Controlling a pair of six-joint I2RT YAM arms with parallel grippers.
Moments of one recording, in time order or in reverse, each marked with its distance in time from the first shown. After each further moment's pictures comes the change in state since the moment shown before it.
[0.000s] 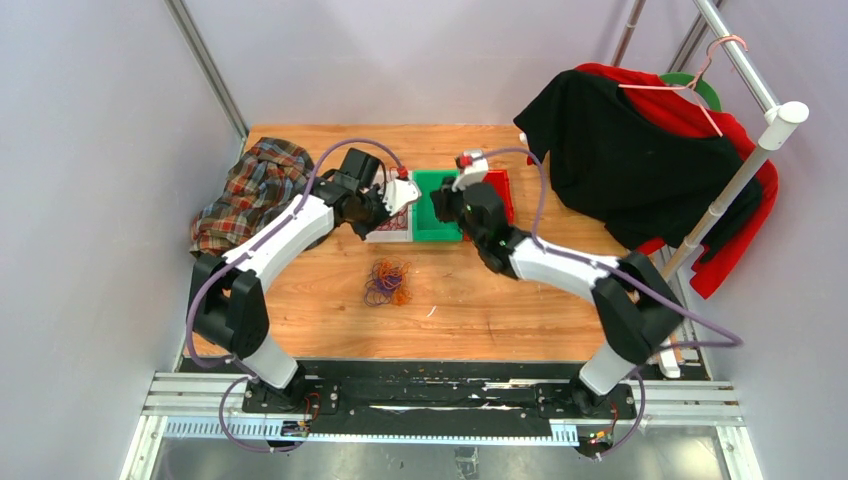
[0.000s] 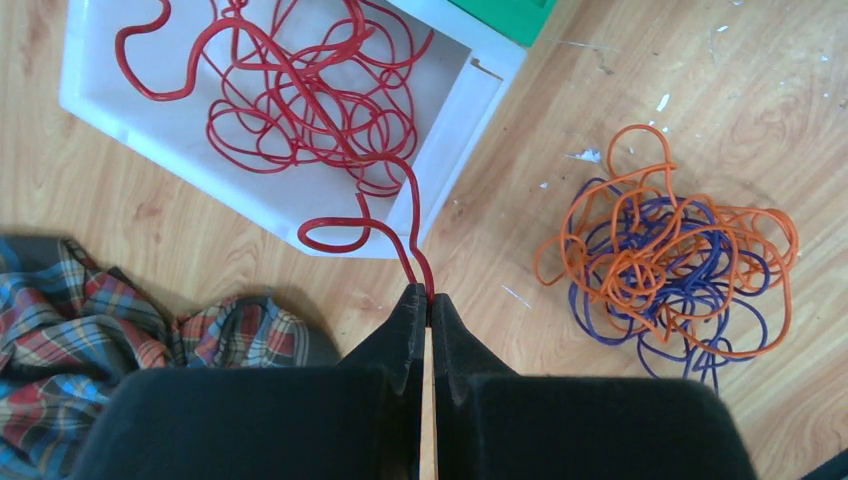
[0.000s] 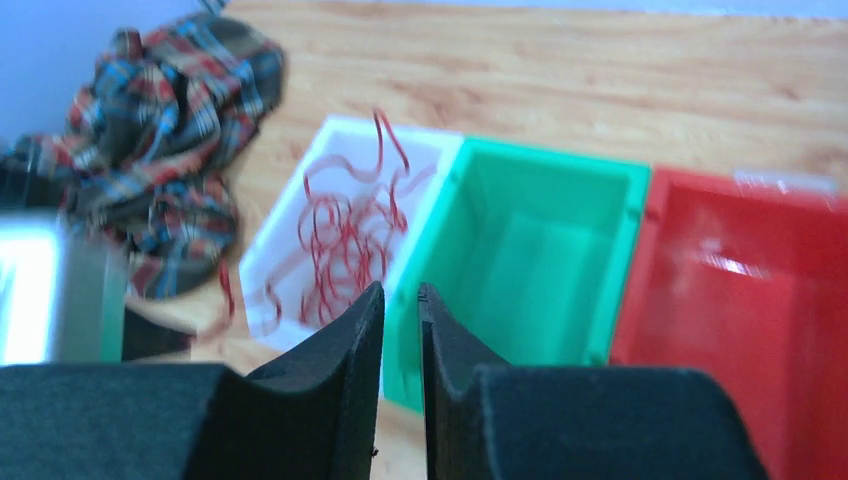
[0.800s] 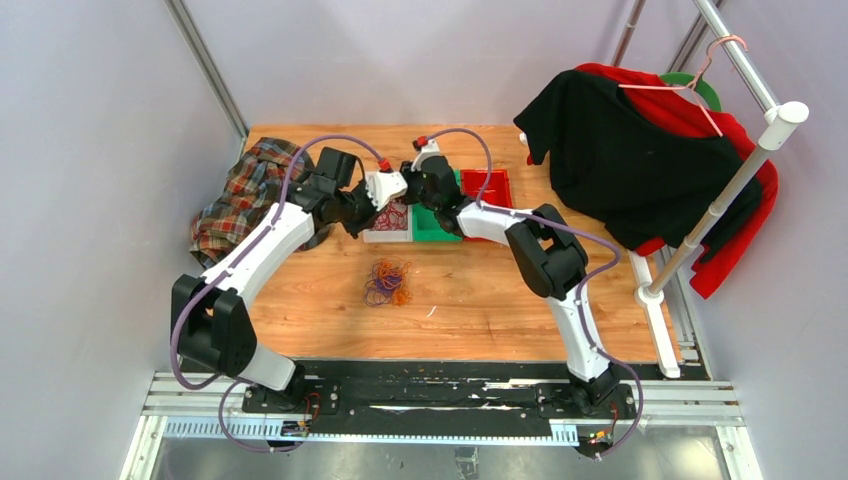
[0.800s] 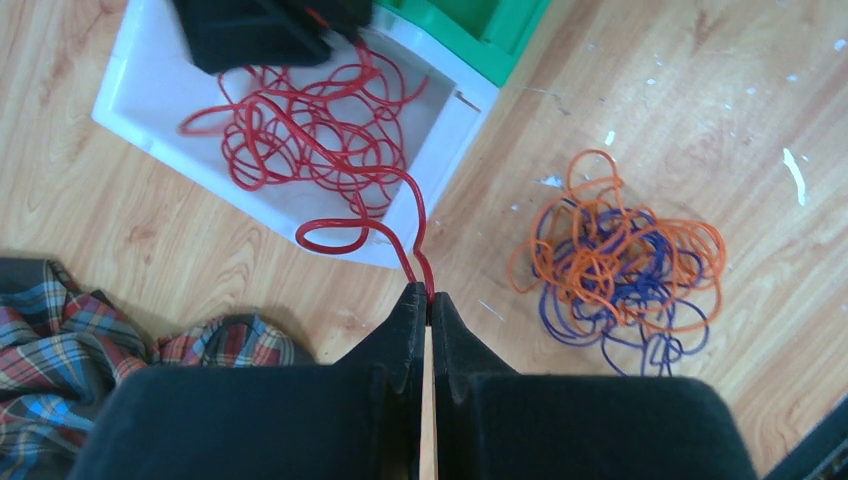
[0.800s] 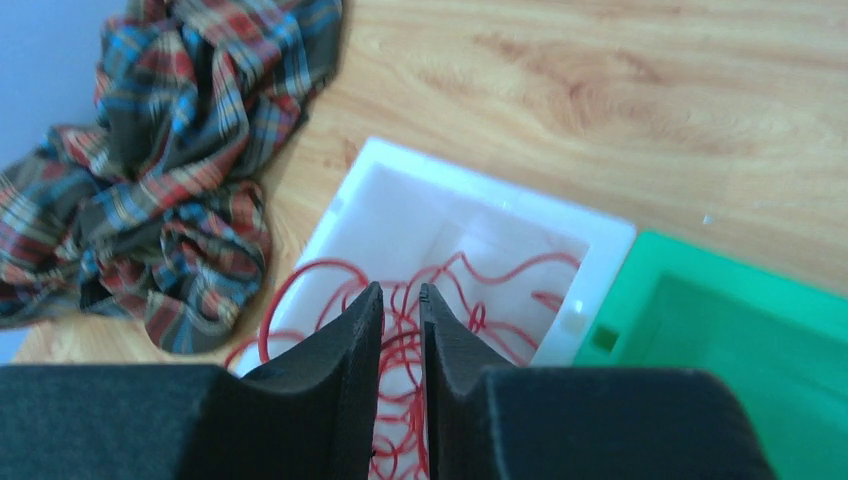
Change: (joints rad) left arm 0.078 -0.119 -0.066 0.032 0.195 -0.016; right arm -0.084 0.708 0.686 -0.023 -0.352 0.177
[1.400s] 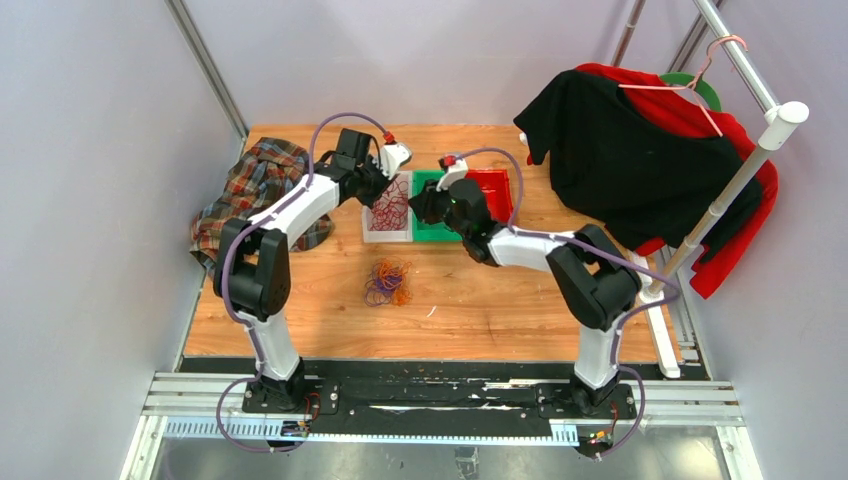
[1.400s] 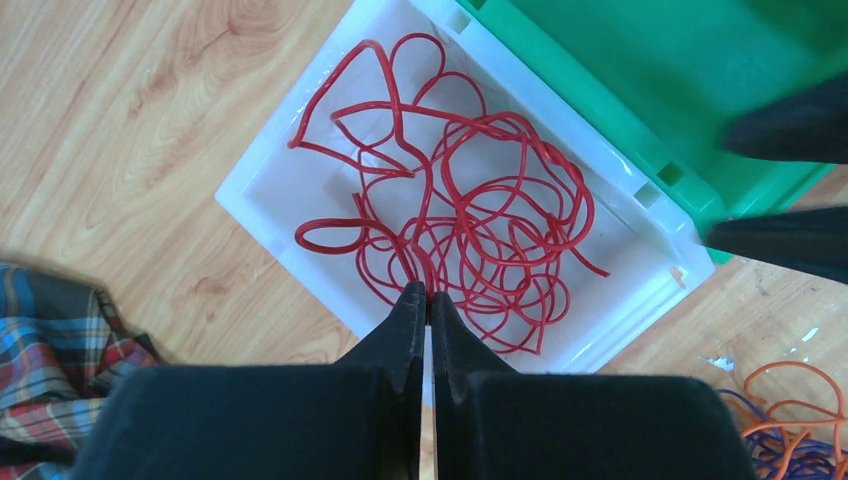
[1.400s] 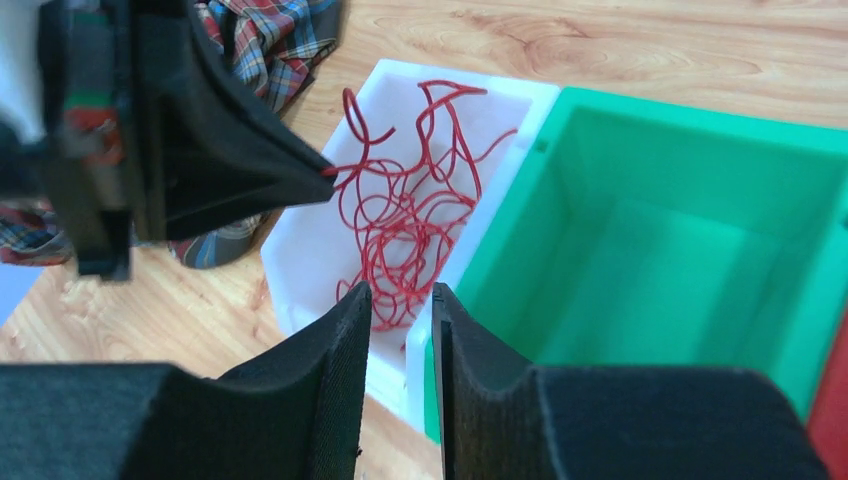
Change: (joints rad) left arm 0.046 0.363 0.191 0.261 -0.124 -0.133; right arm 0.027 -0.340 -0.446 0.117 0.092 -0.080
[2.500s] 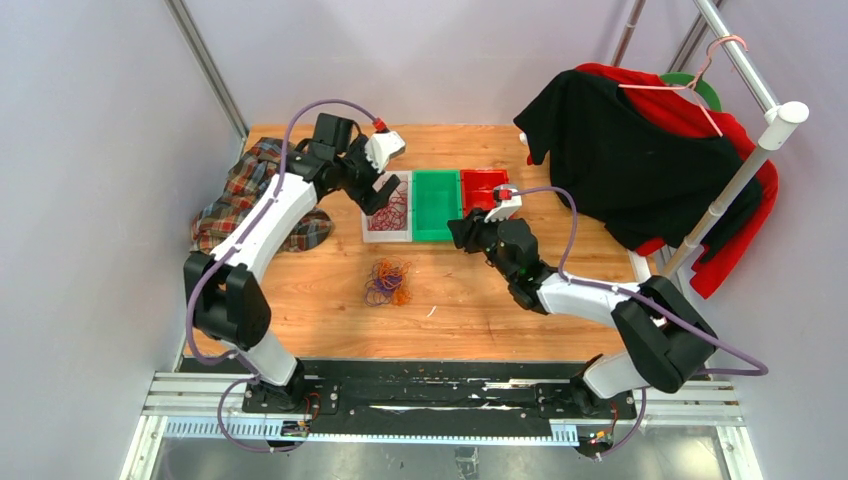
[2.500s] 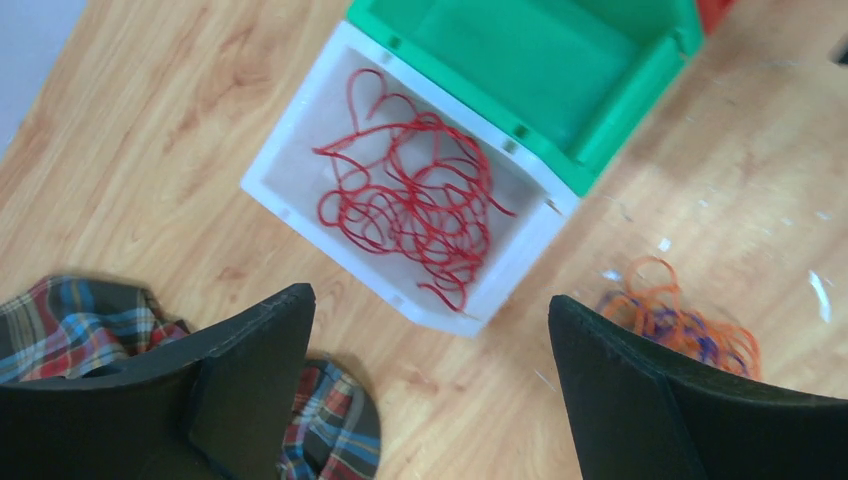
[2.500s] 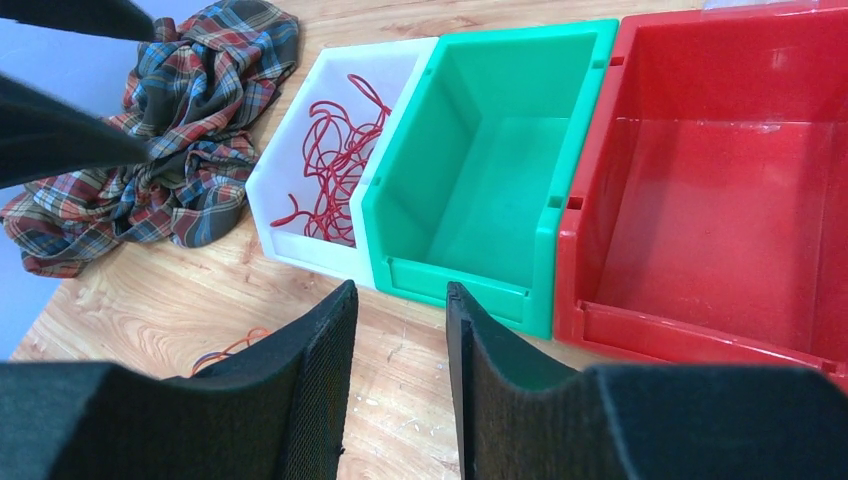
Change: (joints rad) left arm 0.006 -0.164 0.079 -0.213 0.112 0.029; right arm -0.006 -0.473 -0.547 0.152 0.158 0.070
